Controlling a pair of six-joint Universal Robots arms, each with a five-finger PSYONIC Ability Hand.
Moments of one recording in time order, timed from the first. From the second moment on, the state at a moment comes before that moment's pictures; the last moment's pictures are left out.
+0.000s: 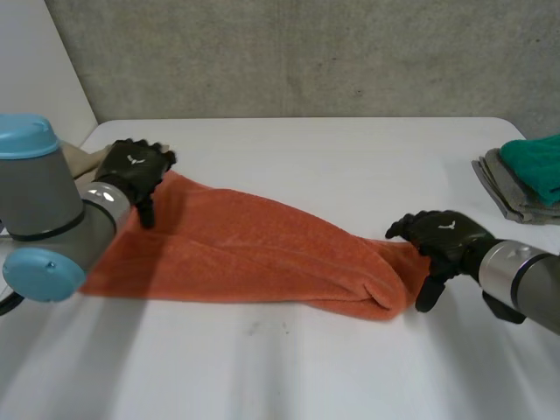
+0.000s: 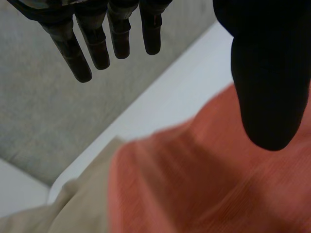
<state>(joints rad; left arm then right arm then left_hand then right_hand) 4.43 -2.06 -1.37 3.22 -1.51 3.64 1.75 -1.26 1.64 0.18 1.21 2.71 0.26 0.25 0.26 0.25 0.07 0.20 0.22 0.22 0.24 0.06</state>
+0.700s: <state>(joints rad) 4.58 -1.81 -1.83 3.19 -1.38 3.69 1.90 -1.11 1.69 -0.19 1.26 2.81 0.32 0.33 0.32 0.33 0.15 0.97 1.18 1.18 1.19 0.97</state>
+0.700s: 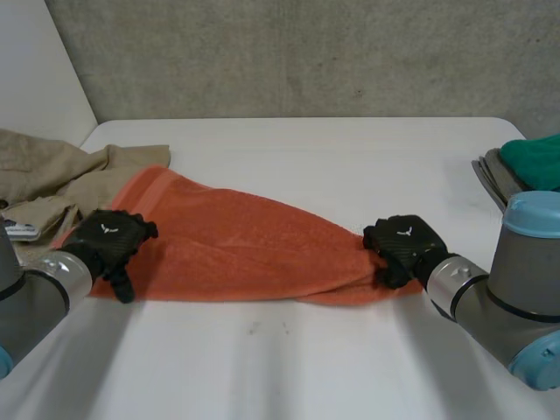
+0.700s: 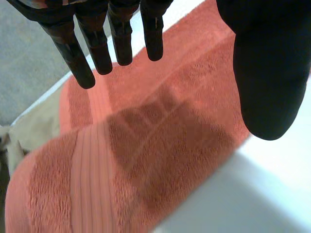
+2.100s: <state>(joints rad) 4.48 -1.51 -1.86 3.19 -1.34 3.54 1.64 -1.37 1.49 0.12 1.30 2.33 1.14 1.19 1.18 1.19 0.98 0.98 1.18 1.18 1.19 0.98</state>
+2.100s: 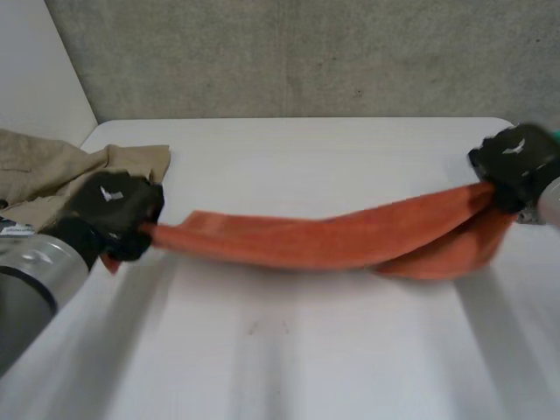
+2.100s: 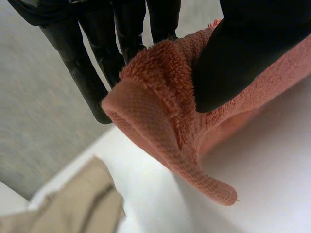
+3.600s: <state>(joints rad) 4.43 -1.71 -1.78 3.28 -1.37 3.35 1.60 -0.96 1.35 -0.06 1.31 2.58 1.14 1.20 1.18 1.20 0.98 0.98 1.18 1.18 1.19 0.97</state>
